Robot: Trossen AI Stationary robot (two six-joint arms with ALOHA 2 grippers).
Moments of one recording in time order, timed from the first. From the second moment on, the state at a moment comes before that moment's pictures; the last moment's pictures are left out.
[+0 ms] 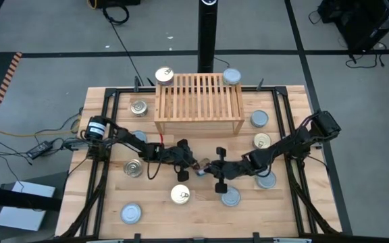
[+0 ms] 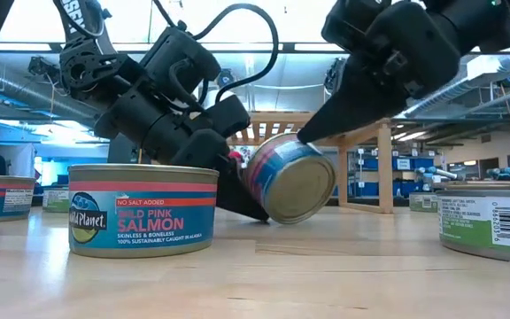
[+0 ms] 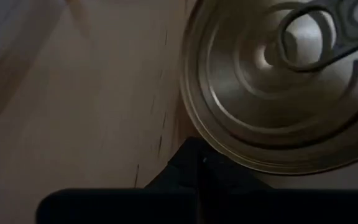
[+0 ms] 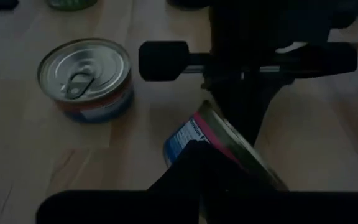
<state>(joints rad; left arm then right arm) -0.13 1.92 0.75 0.60 -0.12 -0.11 0.34 1.66 0.80 0.20 0.36 0.22</state>
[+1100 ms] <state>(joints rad) -0.15 1.70 0.75 0.18 -0.36 -0.02 0.28 1.67 0.80 0.19 0.35 0.23</state>
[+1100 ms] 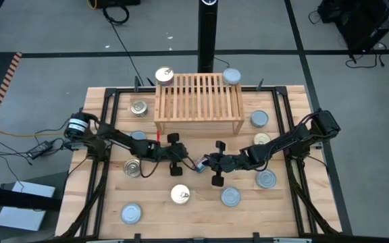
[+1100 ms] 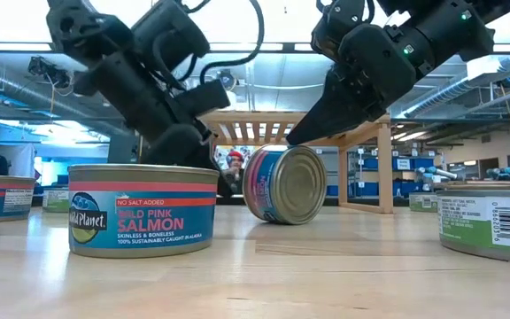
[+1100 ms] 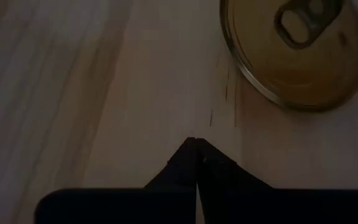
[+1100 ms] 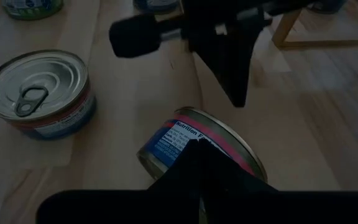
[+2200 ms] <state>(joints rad) -0.39 1.60 0.75 0.26 -0.52 -0.33 0.29 1.67 0.80 0.20 0.35 0.24</state>
